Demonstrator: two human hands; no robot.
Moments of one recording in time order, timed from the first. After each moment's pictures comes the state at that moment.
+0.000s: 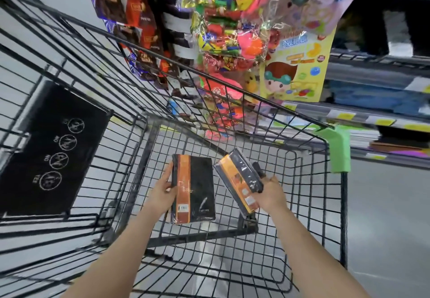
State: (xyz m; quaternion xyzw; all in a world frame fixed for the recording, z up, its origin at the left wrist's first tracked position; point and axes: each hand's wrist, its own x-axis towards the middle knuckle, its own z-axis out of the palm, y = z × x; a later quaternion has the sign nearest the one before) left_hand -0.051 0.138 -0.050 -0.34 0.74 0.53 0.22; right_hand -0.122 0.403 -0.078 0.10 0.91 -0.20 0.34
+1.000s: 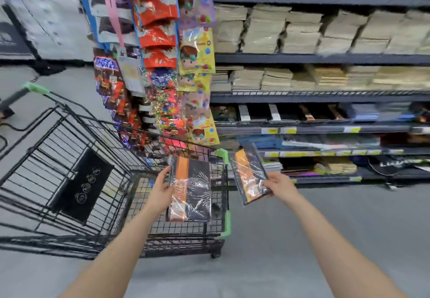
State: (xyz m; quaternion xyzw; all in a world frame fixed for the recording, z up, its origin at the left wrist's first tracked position) left_hand 0.079 0.291 0.233 -0.15 0.83 0.53 0.06; right_hand 0.049 0.612 0.258 0.13 0.83 -0.52 0.13
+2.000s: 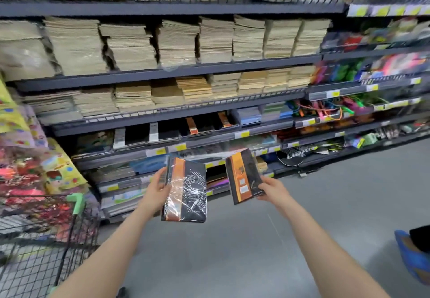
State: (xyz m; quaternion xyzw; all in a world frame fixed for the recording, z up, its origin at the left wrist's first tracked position) left_hand -0.068 0.754 0.233 -0.06 0.80 0.58 0.14; right_hand 0.002 1.074 0.261 0.26 0.74 -0.62 0.08
